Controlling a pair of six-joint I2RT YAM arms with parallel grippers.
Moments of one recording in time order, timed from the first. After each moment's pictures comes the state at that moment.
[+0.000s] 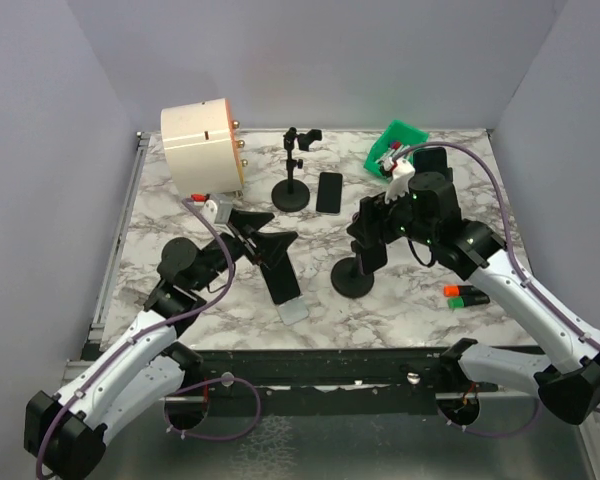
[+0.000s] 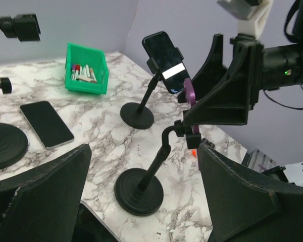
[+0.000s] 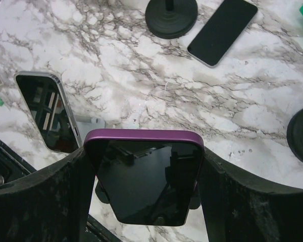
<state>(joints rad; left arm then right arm) -0.54 0.73 0.53 0.41 0.32 -0.45 0.61 1.11 1.12 -0.50 -0.10 0.16</state>
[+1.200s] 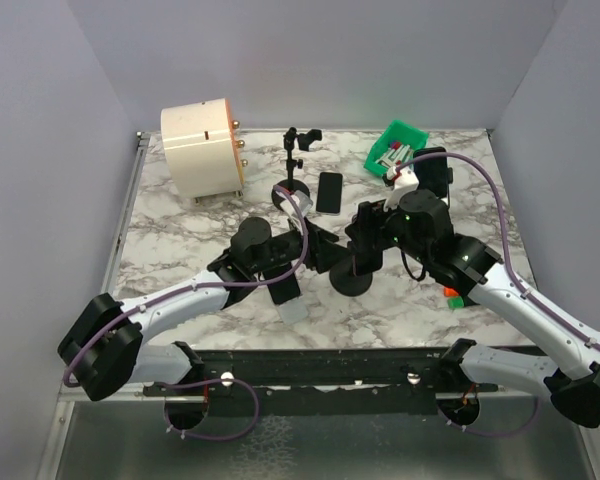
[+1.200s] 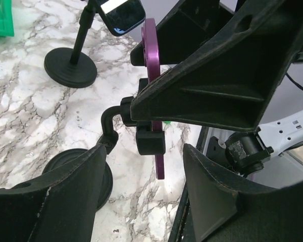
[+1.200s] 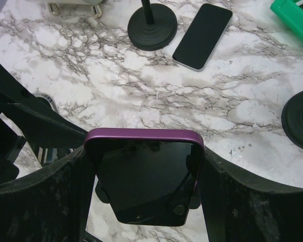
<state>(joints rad) -0.80 1.25 0.68 0.57 0.38 -0.49 0.74 1.05 1.04 -0.43 0.20 0.31</state>
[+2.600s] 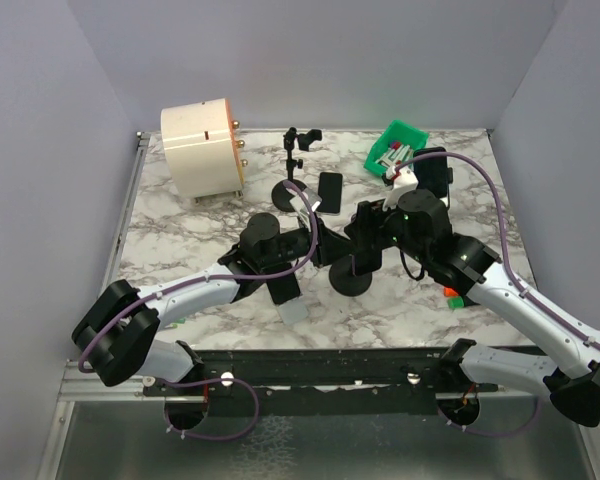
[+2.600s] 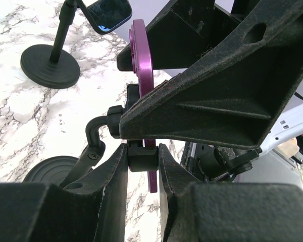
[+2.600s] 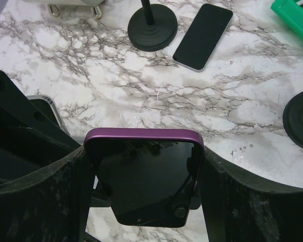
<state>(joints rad) -0.80 1.36 0.72 0.65 0.46 -0.54 0.74 1.06 1.04 -0.42 0.20 0.31</state>
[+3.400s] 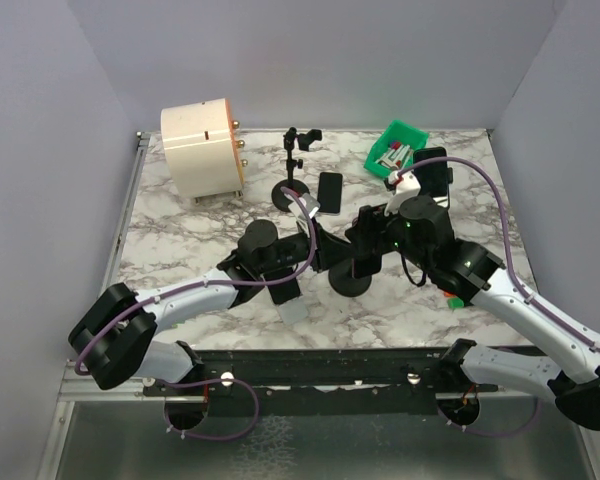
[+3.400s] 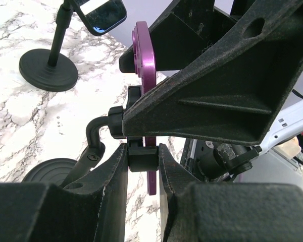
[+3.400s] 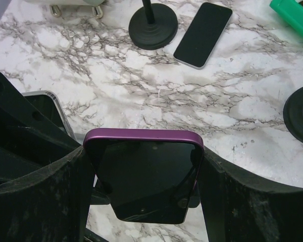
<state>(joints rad) -0.81 1.34 0.68 0.69 0.43 -0.53 0.77 1.02 1.02 -0.44 0.25 0.32</state>
